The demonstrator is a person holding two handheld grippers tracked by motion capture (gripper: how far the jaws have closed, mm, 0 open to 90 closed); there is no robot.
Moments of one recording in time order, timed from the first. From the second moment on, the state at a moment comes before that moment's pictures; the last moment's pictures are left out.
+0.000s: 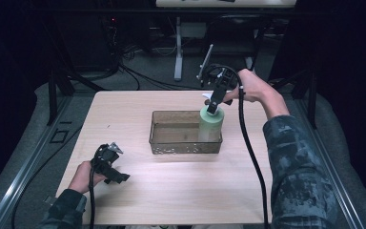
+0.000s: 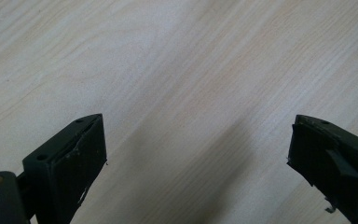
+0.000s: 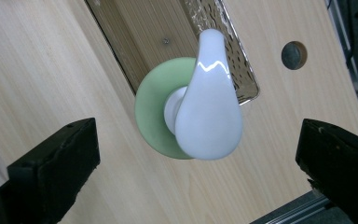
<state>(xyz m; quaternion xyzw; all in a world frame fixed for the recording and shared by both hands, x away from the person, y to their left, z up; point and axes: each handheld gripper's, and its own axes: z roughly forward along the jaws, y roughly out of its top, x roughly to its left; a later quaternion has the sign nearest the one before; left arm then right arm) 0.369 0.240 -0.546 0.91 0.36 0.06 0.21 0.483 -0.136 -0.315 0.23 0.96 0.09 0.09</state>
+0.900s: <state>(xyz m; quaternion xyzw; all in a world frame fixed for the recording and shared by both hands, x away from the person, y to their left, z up) 0.369 0.237 -0.547 0.91 0.36 0.06 0.20 0.395 -0.214 -0.364 0.30 0.92 0.20 0.14</state>
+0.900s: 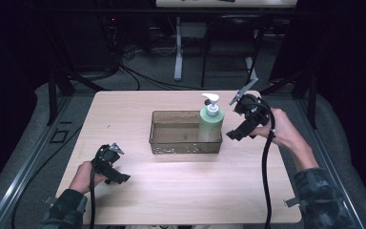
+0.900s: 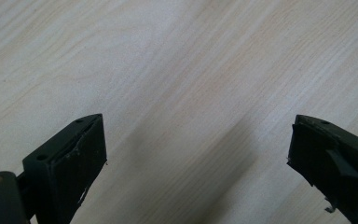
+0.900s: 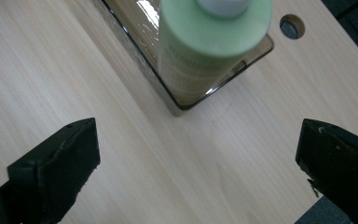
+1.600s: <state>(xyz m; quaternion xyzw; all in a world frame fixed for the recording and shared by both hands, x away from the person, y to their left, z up) 0.369 0.235 -0.548 0.91 0.35 0.07 0.20 0.322 -0.231 -0.494 0.38 0.89 0.21 0.15</state>
